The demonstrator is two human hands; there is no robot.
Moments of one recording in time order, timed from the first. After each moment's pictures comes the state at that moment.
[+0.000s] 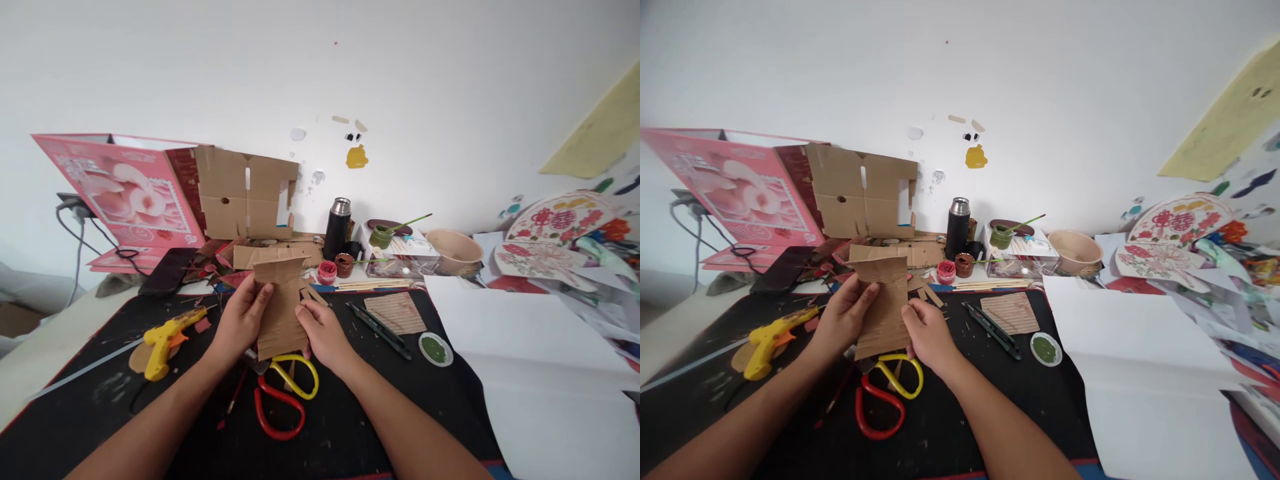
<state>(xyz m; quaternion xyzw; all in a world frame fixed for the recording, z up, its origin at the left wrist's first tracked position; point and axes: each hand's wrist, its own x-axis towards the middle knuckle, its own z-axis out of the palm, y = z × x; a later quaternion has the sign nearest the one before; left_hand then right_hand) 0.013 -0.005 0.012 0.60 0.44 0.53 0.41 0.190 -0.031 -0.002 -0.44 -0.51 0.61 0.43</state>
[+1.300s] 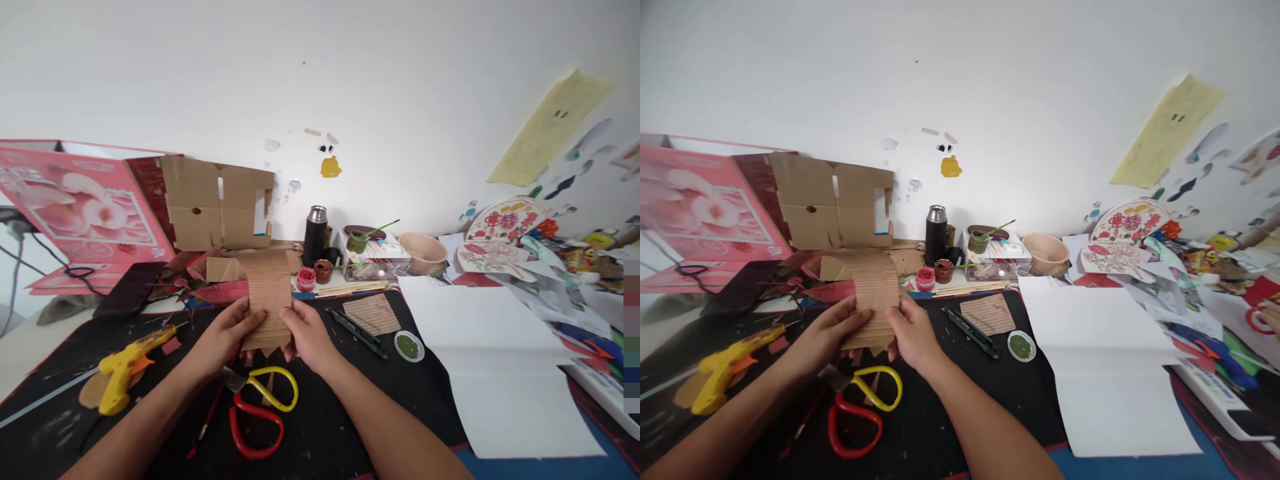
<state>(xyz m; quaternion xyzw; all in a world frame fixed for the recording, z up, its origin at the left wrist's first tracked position) 0.020 -0.011 0.027 0.52 0.43 0.40 0.62 0.193 -0.023 -0.001 -0.42 -0.46 0.63 0.47</state>
